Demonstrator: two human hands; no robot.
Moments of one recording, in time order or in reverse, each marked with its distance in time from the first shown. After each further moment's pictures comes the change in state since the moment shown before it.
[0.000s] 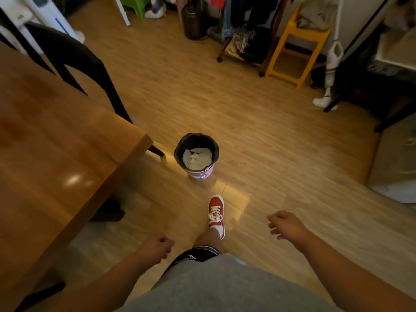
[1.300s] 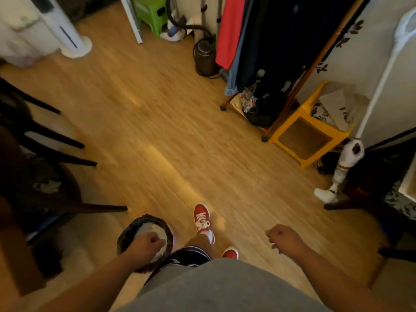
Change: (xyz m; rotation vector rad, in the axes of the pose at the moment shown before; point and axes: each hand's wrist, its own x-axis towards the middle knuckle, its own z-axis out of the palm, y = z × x) left_hand 0.223 0.513 -0.072 0.003 0.158 -0.017; right_hand 0.358 -0.403 -0.329 -0.443 -0.108 -0.110
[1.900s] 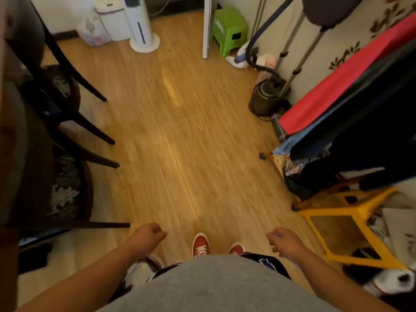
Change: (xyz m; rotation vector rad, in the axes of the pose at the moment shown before) left_hand 0.139 0.071 -0.194 -0.304 0.131 -0.093; right_hand 0.166 -0.324 -0.059 -0.286 -0.084 -0.145
